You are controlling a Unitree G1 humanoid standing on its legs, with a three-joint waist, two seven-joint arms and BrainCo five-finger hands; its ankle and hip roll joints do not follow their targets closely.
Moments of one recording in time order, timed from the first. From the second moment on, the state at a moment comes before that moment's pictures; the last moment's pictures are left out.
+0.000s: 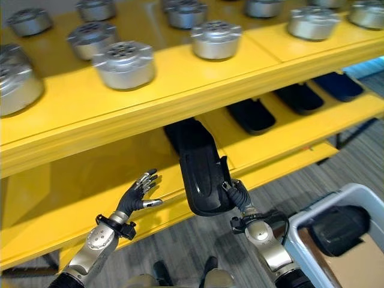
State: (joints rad) left arm 0.03 0.41 -0.43 0.14 -0.34 -0.29 -0.05; right arm -0.01 -0.50 0.38 0.09 0.25 -0.02 -0.23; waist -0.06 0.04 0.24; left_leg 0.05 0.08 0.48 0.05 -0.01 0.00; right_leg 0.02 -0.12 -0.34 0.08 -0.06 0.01
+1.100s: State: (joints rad) left arm 0.01 0.45 -0.38 0.14 -0.42 -0.29 0.03; right arm -0.33 -0.45 0.40 0.12 0.26 0.02 -0.21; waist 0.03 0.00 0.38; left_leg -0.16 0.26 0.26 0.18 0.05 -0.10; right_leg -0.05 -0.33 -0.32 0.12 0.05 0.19
